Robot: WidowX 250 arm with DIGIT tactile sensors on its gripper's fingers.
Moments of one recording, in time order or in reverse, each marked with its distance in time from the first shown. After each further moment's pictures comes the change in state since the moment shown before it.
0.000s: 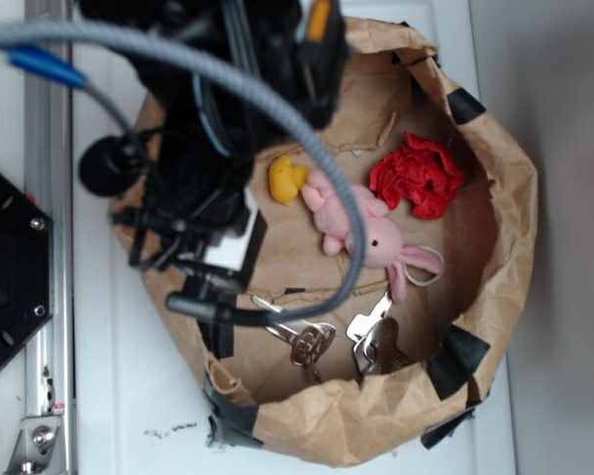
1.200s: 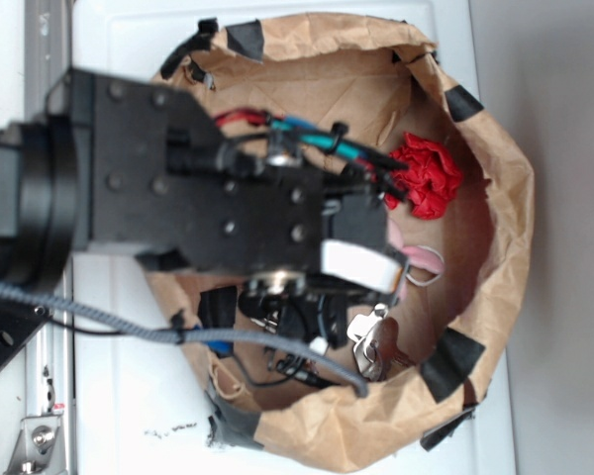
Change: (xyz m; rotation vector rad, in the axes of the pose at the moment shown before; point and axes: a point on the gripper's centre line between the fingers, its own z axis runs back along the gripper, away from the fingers) arm 0.011 -0.008 -0.135 0.184 0.055 -0.046
